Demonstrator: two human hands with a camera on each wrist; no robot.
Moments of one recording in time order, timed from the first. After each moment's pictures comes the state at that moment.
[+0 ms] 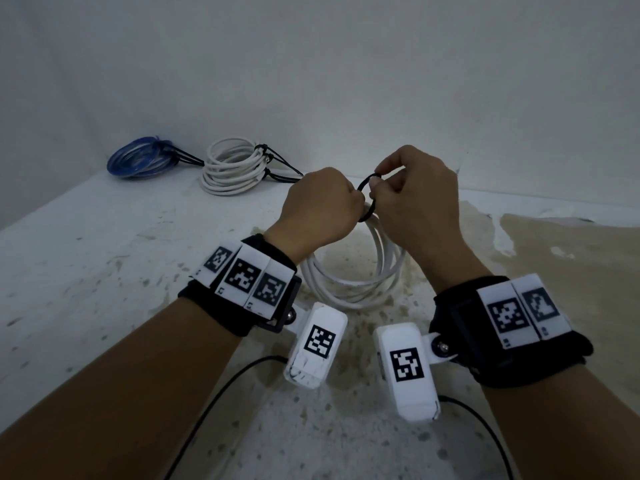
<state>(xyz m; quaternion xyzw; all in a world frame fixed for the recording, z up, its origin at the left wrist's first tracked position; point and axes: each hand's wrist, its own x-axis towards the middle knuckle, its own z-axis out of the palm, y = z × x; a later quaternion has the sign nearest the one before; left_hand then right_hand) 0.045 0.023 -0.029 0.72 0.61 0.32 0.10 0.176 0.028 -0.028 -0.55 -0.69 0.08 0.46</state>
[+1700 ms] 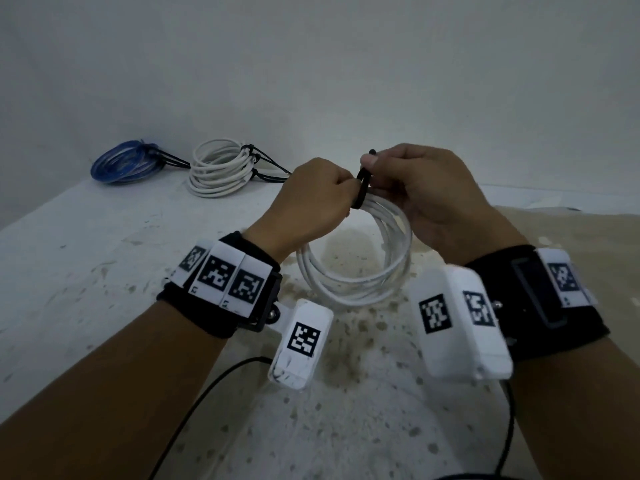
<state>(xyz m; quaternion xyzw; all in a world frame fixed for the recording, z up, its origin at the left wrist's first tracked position) 0.051 0.009 -0.014 0.72 0.56 0.37 0.18 0.200 0.021 -0.005 -0.42 -0.54 0.50 0.53</state>
